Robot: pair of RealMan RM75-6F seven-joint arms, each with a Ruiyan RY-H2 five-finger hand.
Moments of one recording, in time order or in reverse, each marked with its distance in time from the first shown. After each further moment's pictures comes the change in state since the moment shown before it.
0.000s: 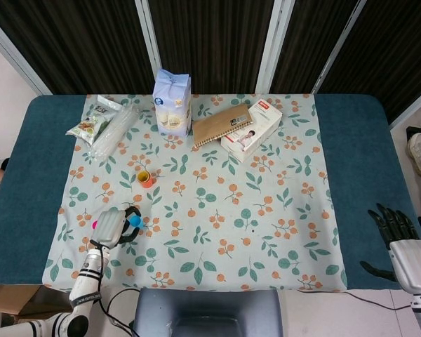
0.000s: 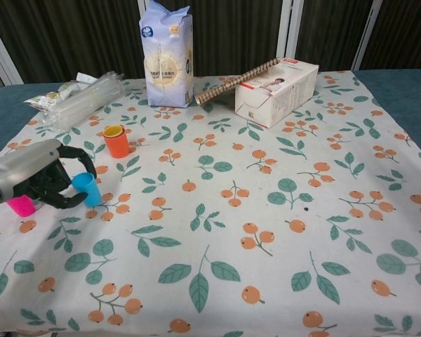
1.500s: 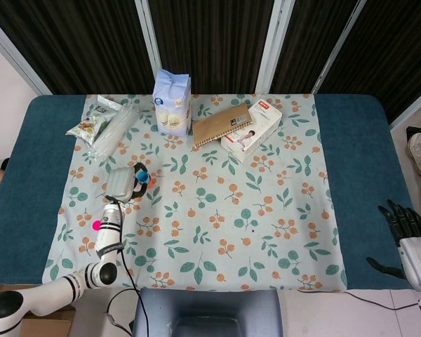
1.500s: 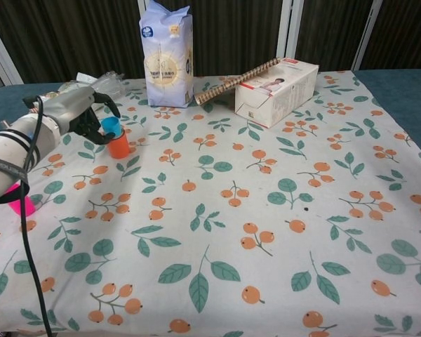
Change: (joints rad) left arm -0.274 -0.163 -0.220 0.390 -0.194 -0.147 0.056; right arm -0.004 0.016 0.018 0.004 0.032 0.006 0.040
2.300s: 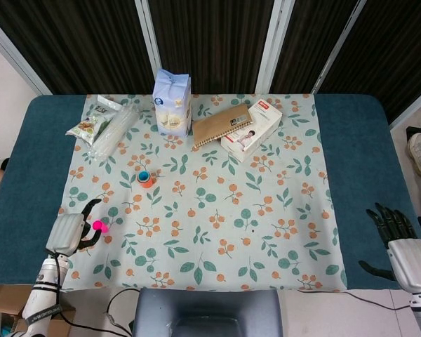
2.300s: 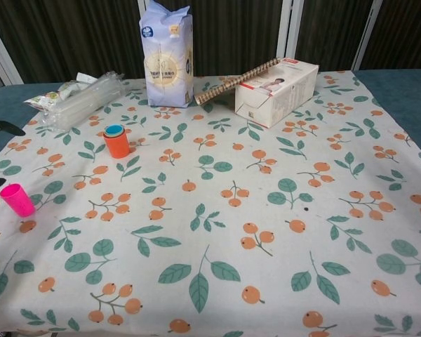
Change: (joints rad) left arm 0.384 0.448 0.295 -0.589 0.243 0.253 -0.116; right arm 0.010 -0.015 -0.017 -0.008 -0.032 -0.018 -0.035
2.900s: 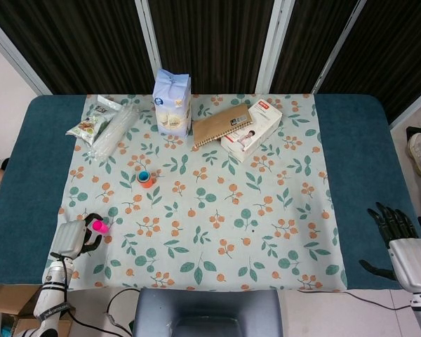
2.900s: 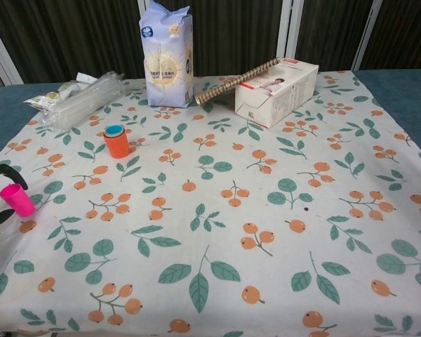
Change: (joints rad) left arm 0.028 -0.172 -0.007 0.264 -0.023 -0.072 -0.080; right arm 0.000 0.001 0.002 0.001 0.005 0.004 0.002
